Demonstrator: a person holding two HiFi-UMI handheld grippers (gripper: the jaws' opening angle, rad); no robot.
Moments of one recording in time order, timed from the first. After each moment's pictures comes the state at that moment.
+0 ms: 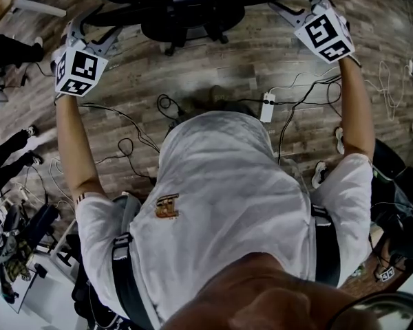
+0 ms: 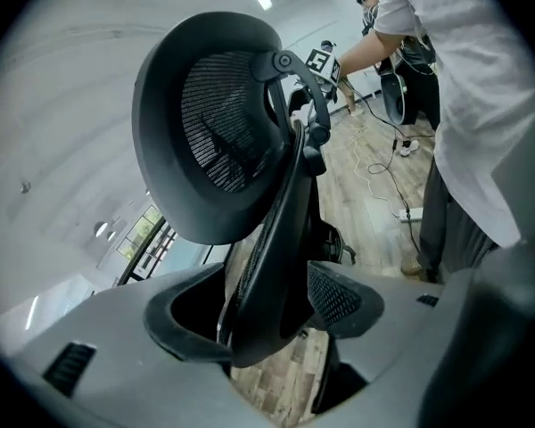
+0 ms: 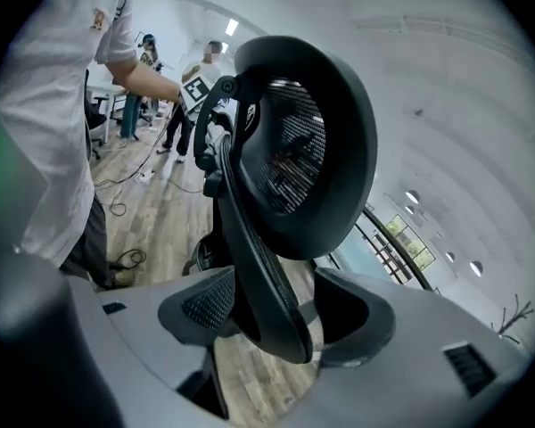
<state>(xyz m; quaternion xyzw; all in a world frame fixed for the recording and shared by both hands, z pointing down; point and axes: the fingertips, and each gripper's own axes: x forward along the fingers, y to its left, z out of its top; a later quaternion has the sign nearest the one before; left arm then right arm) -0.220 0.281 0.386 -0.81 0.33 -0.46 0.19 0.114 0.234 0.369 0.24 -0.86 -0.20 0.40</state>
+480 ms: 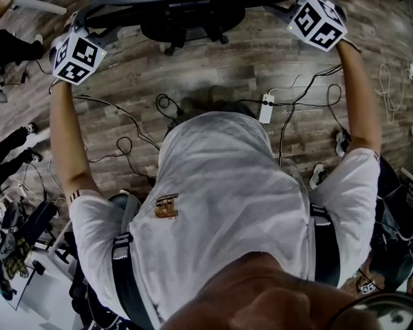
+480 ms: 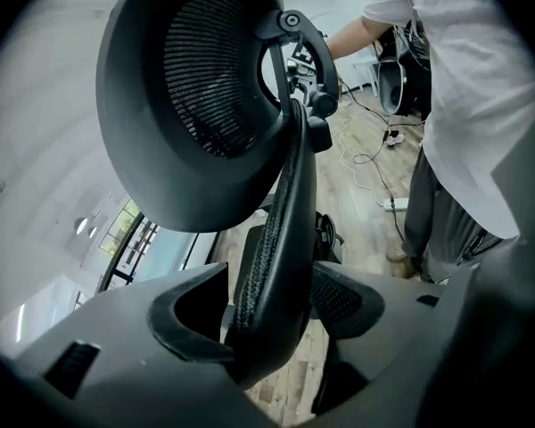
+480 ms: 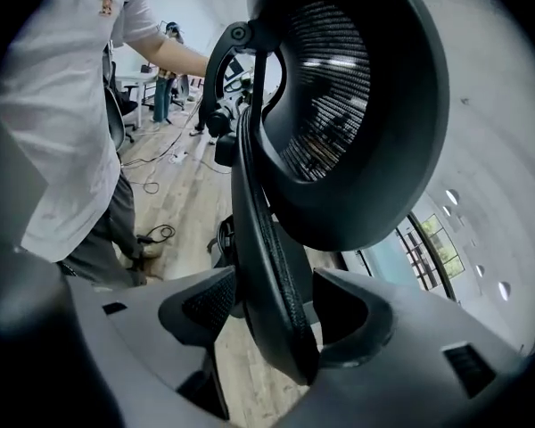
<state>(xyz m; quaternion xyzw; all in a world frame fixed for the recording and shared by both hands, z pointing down) -0.220 0.260 0.407 -0.80 0.27 -0.51 0.16 0.107 0.221 0.404 0.14 -0.84 -0.20 0.48</state>
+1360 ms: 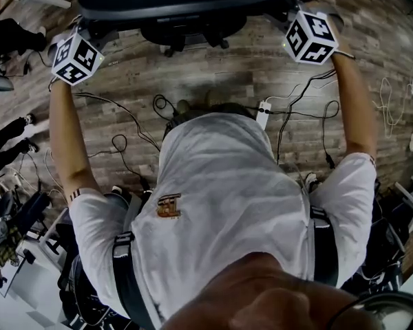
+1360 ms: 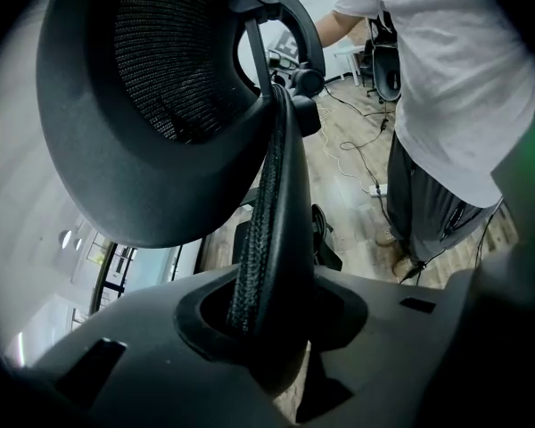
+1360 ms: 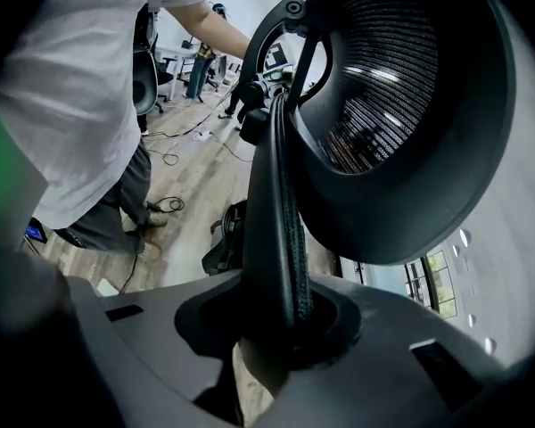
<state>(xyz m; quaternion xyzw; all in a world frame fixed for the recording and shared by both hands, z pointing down) -0.202 0.245 0.423 -0.79 0.22 -0.55 0.17 0.114 0.203 0.420 0.07 -0.81 -0.29 0.51</state>
